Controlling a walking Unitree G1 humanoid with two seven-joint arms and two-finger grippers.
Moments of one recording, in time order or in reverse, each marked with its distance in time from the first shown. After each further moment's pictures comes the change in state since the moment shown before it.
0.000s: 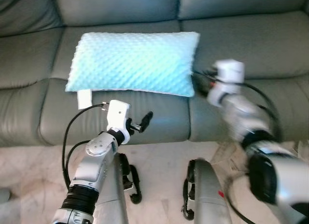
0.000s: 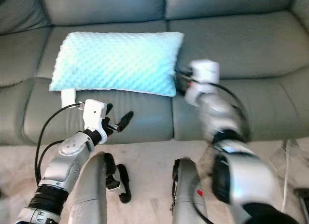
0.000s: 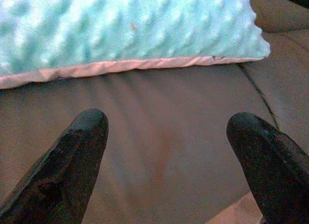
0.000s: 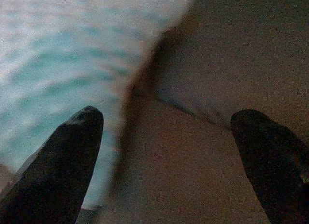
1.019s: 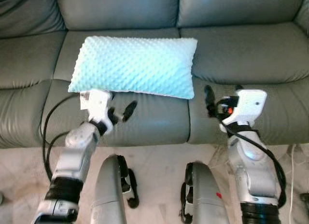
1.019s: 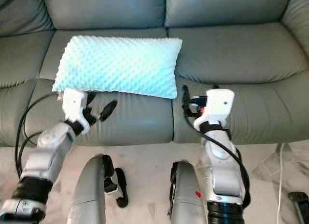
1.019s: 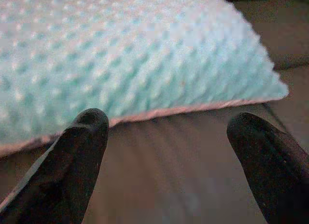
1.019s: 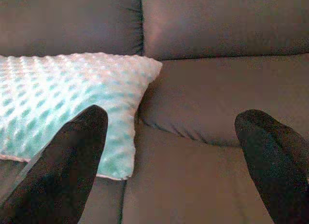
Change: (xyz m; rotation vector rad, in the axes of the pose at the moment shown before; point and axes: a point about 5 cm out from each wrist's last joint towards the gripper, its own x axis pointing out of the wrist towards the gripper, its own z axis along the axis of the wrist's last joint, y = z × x) left arm -0.007 0.038 0.027 0.057 -0.072 0.011; right arm -0.091 0.044 0.004 0.006 -0.202 -0.217
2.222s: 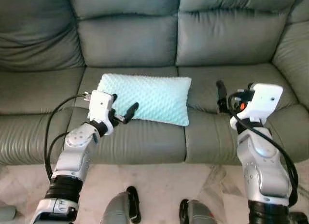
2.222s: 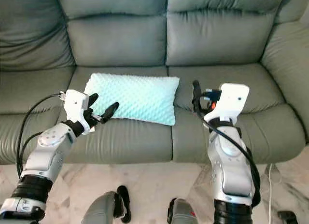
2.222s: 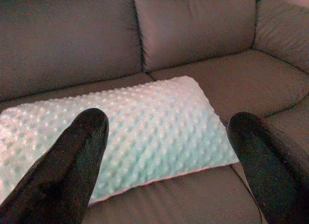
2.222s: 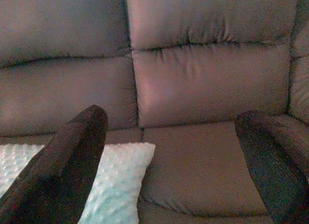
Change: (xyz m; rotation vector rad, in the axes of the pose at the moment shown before) left arm 0.000 0.003 -0.006 0.001 0.020 -0.030; right arm 0.003 -0.013 0.016 0.030 0.002 -0.066
